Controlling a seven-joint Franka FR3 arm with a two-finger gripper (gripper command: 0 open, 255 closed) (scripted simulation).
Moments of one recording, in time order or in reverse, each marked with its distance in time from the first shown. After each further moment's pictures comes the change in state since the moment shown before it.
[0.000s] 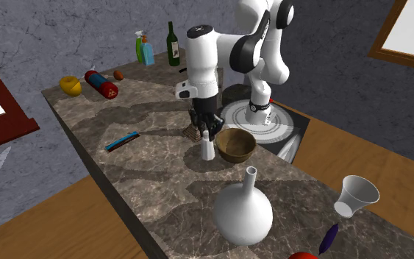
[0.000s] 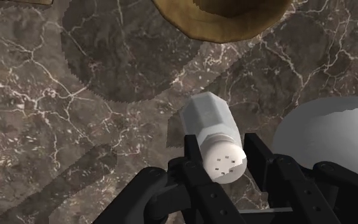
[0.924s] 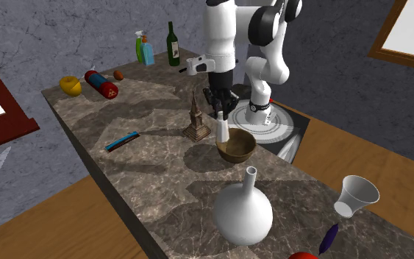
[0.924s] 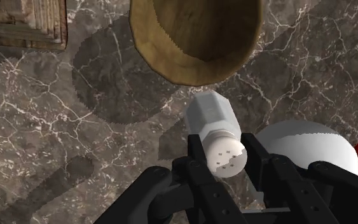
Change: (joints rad) arm 0.007 -0.199 0.012 -0.090 0.032 -0.105 0.021
